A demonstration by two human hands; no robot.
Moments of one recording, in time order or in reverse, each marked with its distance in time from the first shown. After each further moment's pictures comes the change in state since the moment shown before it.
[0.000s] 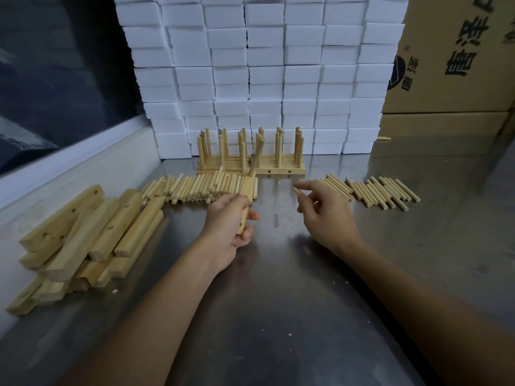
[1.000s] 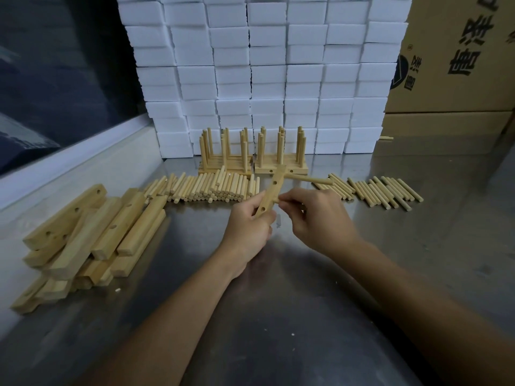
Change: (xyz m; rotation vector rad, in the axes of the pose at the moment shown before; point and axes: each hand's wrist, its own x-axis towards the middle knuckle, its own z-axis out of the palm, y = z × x) left_hand -0.015 -0.013 0.018 0.237 -0.178 0.285; right_hand -0.004 -0.025 0.001 -0.275 -0.033 -0.381
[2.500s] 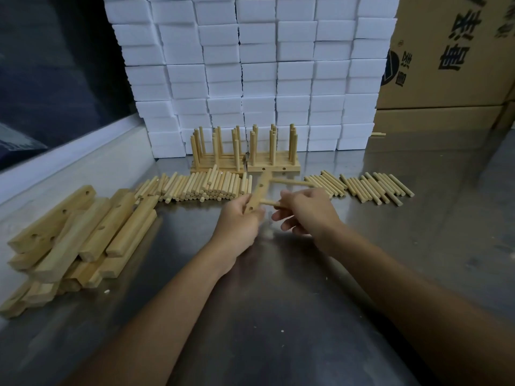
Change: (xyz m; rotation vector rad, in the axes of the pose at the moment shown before) left_hand 0.009 -0.005 -0.004 0.144 0.056 -0.113; right_hand 0.009 -0.004 0.003 0.745 -0.136 0.905
